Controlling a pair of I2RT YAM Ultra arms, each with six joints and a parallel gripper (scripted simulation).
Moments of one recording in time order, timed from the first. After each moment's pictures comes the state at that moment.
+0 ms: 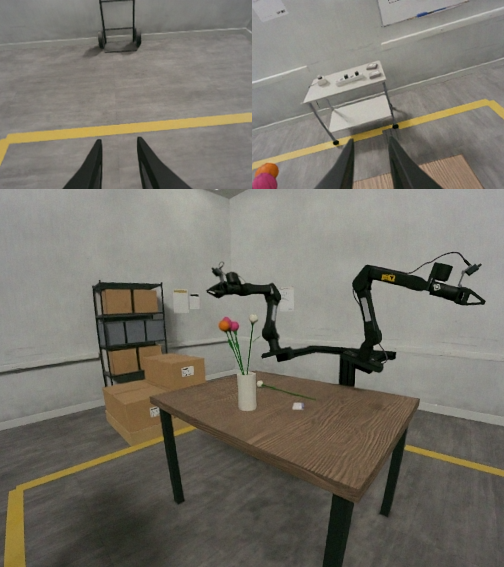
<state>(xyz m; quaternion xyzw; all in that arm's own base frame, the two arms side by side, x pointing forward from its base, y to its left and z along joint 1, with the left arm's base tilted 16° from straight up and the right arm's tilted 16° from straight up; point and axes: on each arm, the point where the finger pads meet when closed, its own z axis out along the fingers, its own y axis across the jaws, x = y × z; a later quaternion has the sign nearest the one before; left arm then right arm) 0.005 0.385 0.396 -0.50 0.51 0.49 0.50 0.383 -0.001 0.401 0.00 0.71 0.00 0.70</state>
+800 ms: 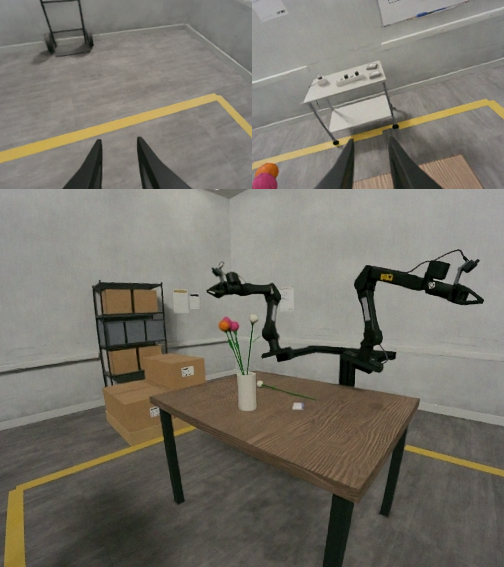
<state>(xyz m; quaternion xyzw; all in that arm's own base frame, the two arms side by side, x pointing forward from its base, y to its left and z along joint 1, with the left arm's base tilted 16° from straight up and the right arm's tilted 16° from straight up) 0.106 0.370 0.396 -0.43 0.58 0.42 0.56 0.383 -0.001 0.401 0.00 0.71 0.00 0.70</state>
